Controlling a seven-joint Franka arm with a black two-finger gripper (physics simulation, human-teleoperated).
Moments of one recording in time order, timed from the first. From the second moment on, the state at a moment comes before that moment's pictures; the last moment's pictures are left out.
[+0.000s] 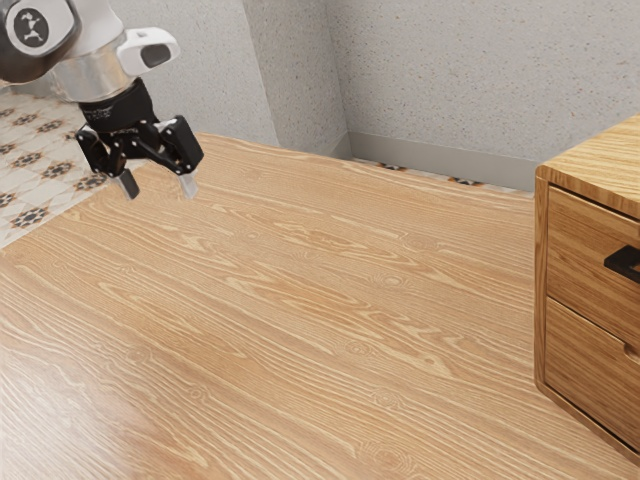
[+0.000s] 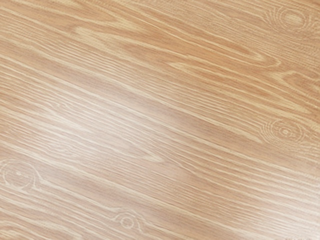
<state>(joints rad) -0.06 -0.02 0.28 -1.38 0.00 1.47 -0.13</state>
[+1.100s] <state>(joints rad) 0.11 -0.35 -0.64 -1.74 -0.21 1.86 -0.56</state>
